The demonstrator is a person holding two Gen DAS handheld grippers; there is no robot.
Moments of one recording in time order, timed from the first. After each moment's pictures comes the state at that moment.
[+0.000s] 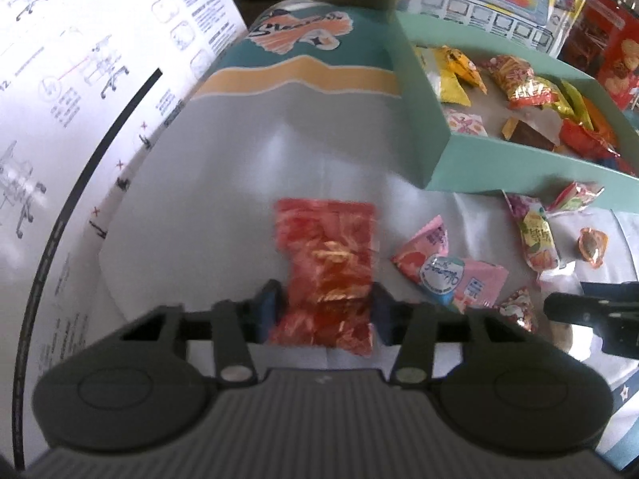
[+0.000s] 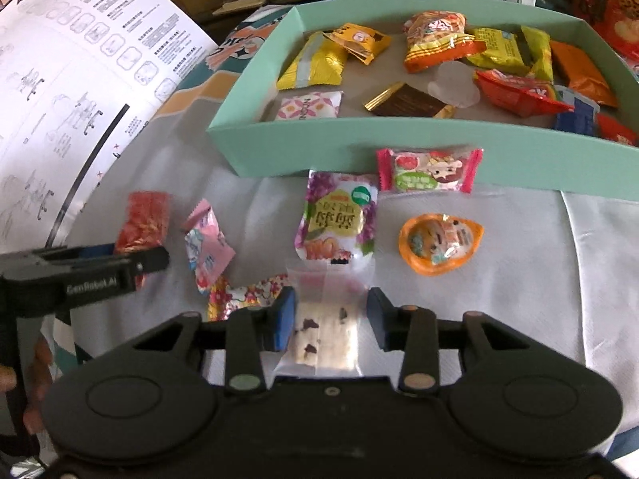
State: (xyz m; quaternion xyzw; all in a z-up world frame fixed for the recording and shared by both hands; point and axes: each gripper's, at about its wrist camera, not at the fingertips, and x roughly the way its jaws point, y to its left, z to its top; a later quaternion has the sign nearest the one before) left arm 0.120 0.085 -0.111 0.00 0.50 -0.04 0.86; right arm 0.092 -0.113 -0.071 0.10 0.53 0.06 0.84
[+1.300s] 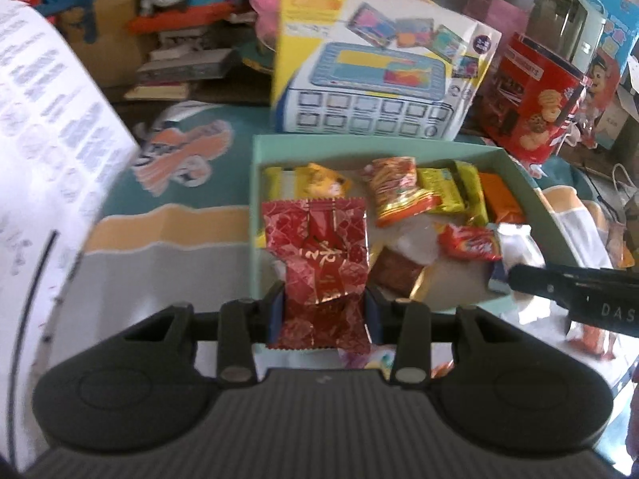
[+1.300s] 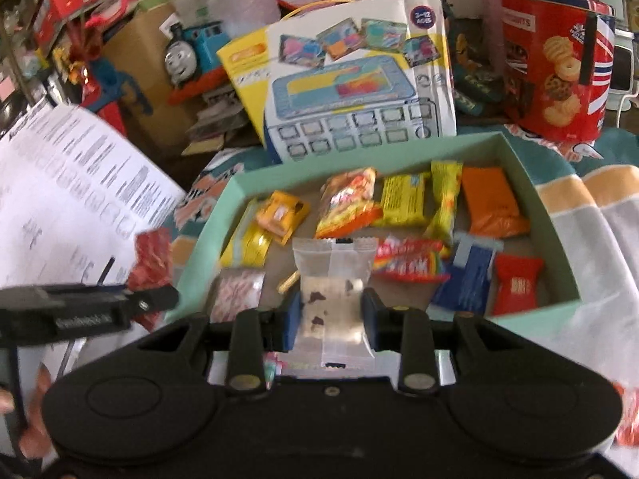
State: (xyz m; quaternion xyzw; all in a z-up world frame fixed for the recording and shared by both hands) left arm 0.193 -0.022 -0.021 0.01 0.44 -0.14 0.89; right arm 0.129 -0.230 0.008 0.15 0.40 0.03 0.90
